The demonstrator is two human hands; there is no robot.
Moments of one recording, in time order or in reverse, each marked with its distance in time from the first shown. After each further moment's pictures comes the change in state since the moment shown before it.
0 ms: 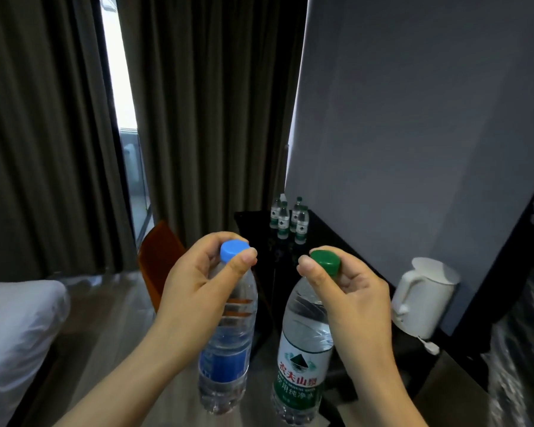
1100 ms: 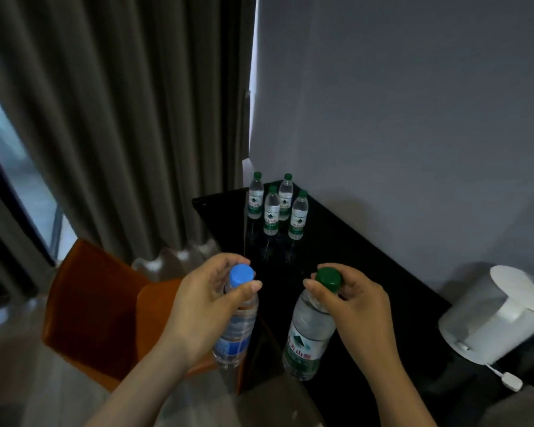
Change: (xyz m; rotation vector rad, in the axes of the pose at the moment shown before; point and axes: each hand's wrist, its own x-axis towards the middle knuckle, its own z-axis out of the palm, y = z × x) left_hand 0.381 -0.316 -0.010 -0.014 -0.358 -0.203; right_hand 0.288 0.301 0.113 -0.431 0.205 0.246
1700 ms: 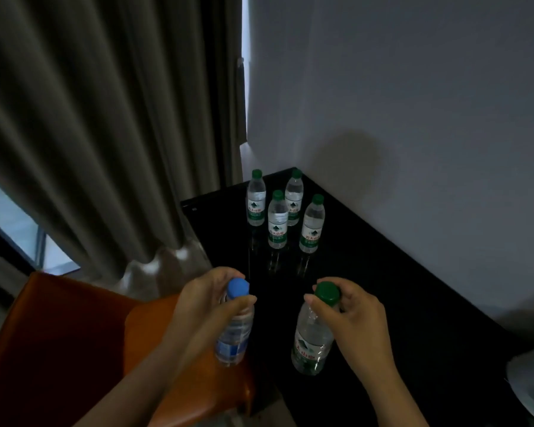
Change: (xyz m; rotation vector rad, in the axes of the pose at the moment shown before) left_hand 0.207 -0.109 0.021 0.106 -0.142 -0.196; right_hand 0.173 0.127 0.064 -0.049 -0.054 0.171
